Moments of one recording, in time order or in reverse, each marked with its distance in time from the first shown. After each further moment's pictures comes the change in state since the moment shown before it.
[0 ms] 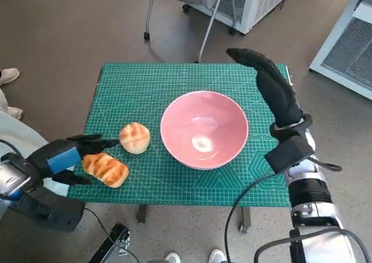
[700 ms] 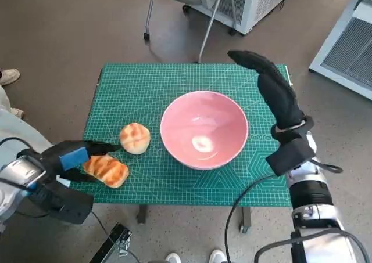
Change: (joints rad) left arm -0.124 -0.037 -0.160 0.164 0.068 -0.011 0.015; right arm 0.014 -0.005 -0.005 -0.014 0.000 -0.004 0.000
